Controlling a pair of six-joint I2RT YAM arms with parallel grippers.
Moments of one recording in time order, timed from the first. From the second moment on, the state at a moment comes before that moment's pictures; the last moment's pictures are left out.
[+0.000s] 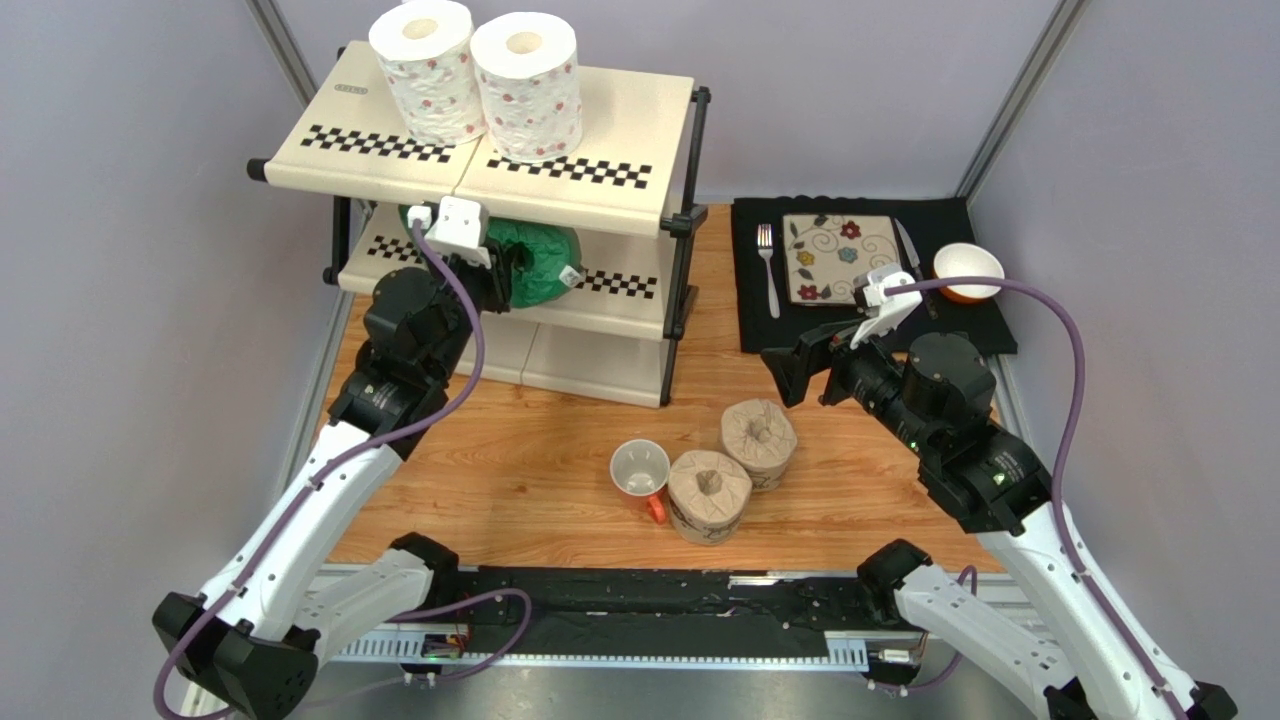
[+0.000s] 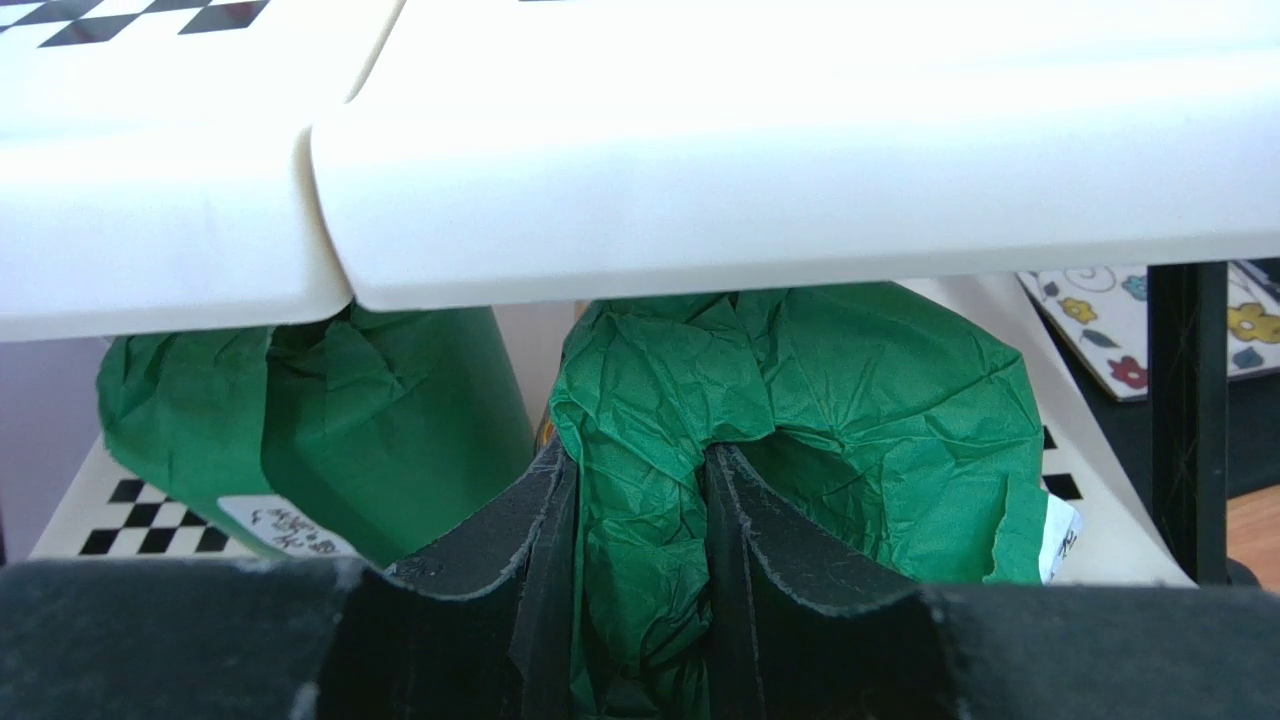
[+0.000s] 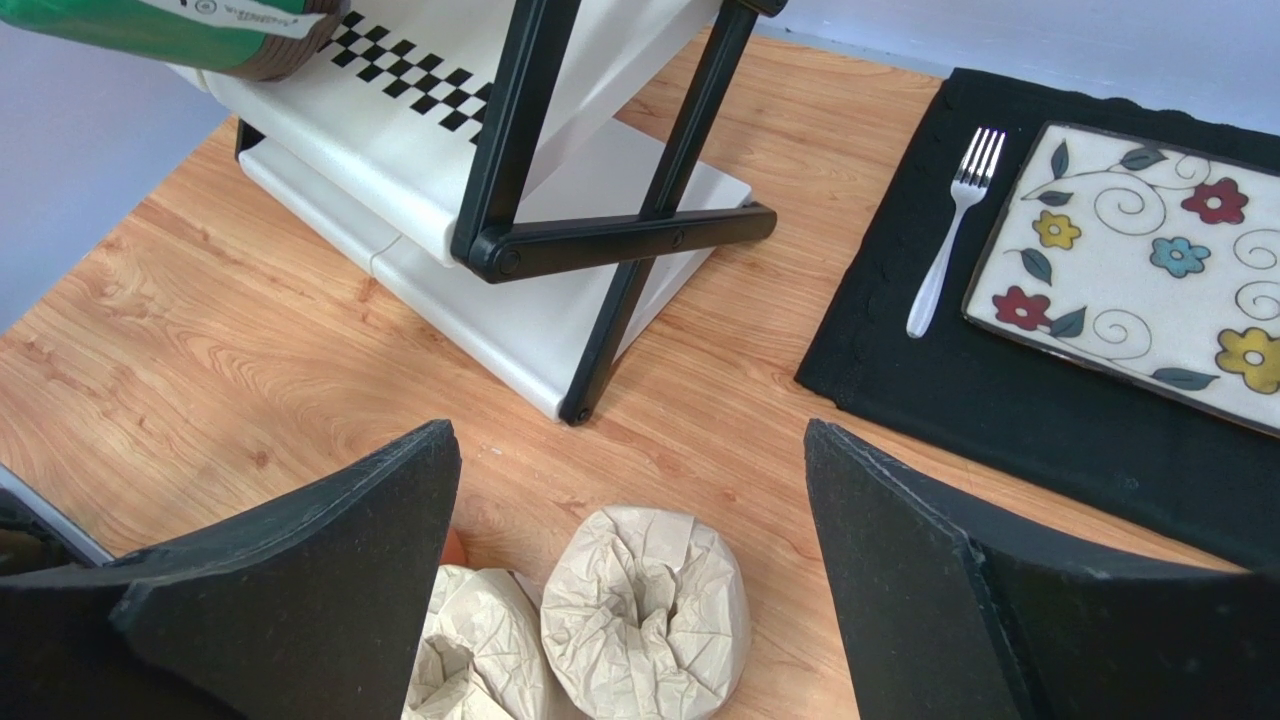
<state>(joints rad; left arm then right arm) -0.45 0.94 1.00 -0.04 -0.21 0.04 0.57 0.69 0.98 -0.48 0.02 0.15</state>
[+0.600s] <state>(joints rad) -0.40 1.02 0.97 0.10 -0.13 0.01 0.57 0.69 0.98 -0.49 0.04 0.13</state>
